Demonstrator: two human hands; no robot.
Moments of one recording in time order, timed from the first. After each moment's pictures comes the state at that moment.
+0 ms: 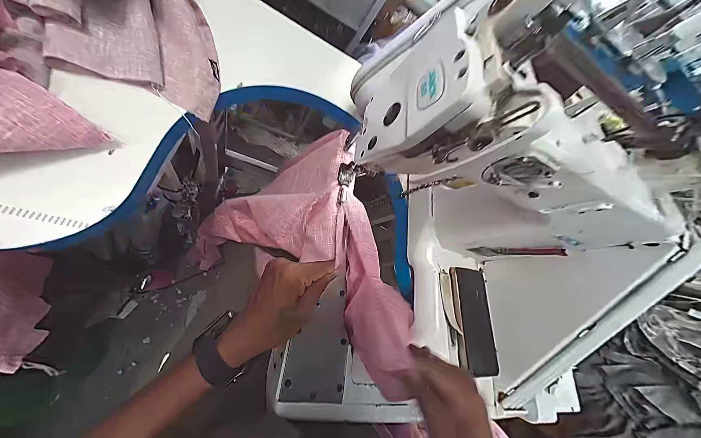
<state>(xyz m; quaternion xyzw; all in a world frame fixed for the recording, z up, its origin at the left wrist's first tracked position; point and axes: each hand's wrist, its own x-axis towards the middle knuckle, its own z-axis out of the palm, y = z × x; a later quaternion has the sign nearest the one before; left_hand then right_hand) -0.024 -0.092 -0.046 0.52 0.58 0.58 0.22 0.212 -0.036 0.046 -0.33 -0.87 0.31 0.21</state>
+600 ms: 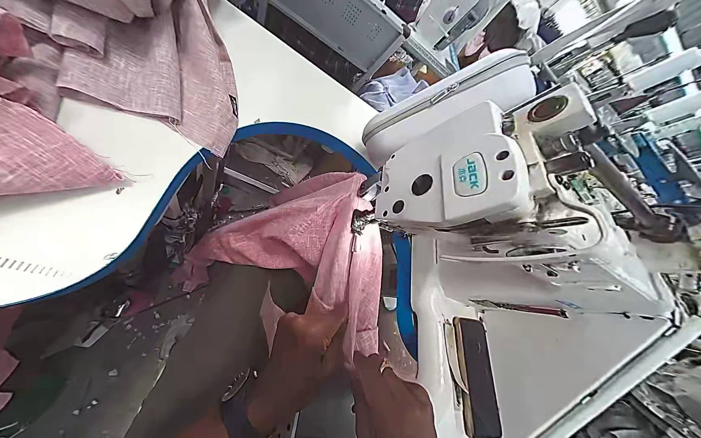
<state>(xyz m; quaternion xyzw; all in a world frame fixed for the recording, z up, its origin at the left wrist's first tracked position) -0.009 -0.071 -0.060 0.48 0.63 0.61 0.09 0.113 -0.030 0.031 -0.24 -0.96 -0.03 0.12</state>
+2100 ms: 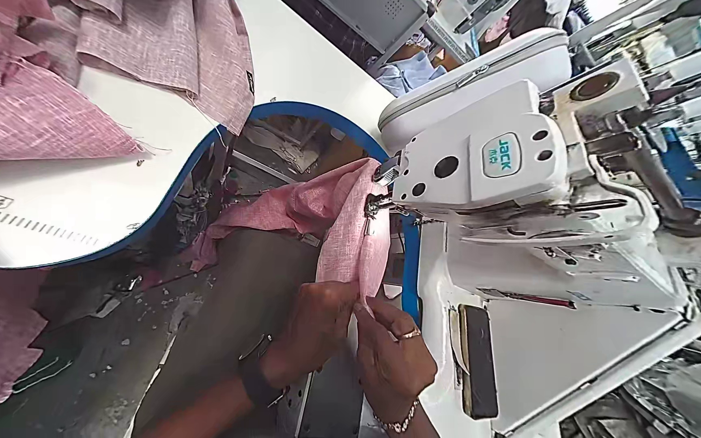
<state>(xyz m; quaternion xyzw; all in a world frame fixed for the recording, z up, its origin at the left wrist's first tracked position) -0.017 -0.068 -0.053 0.47 0.61 0.61 0.19 0.101 -0.012 -0.012 -0.22 -0.91 -0.02 0.35</state>
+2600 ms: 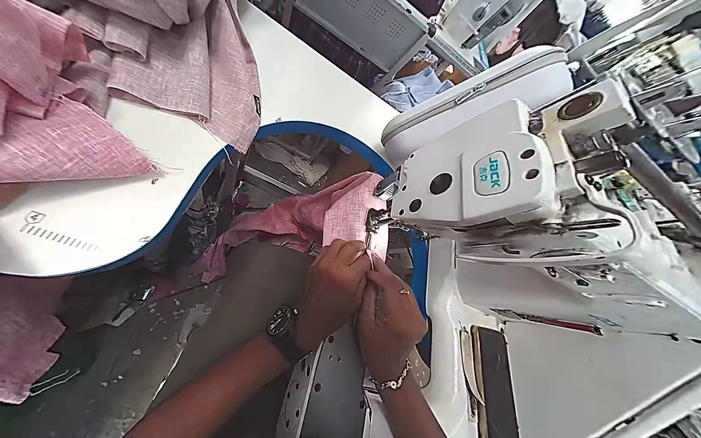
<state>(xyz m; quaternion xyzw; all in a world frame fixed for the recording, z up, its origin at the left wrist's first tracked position) -0.030 -0.004 -0.062 0.47 0.67 0.57 -0.03 0.068 0.032 -0.028 -0.29 -0.89 -0.01 0.35</state>
